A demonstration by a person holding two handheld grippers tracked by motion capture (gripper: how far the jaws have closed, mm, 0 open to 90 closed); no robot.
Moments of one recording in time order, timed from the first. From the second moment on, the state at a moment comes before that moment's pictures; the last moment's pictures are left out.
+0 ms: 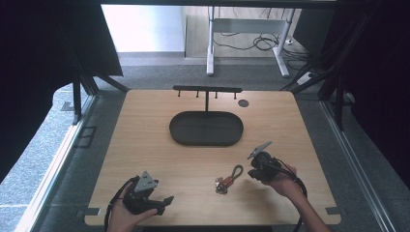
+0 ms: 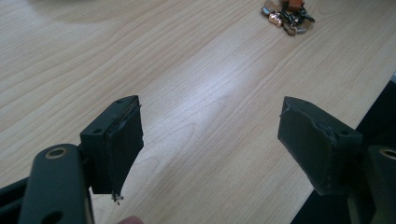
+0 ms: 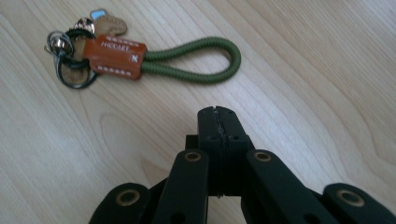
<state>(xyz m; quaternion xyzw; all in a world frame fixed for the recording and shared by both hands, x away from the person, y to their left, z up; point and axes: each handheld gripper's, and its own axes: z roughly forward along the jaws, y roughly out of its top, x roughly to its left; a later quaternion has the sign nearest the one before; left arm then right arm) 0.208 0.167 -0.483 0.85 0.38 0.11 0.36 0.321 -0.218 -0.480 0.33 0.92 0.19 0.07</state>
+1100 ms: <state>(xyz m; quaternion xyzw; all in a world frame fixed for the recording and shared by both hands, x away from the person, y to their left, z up) 0.209 0.167 -0.484 0.85 0.38 0.11 0.36 0.334 -0.187 -0.500 0.31 0.93 0.17 0.05</state>
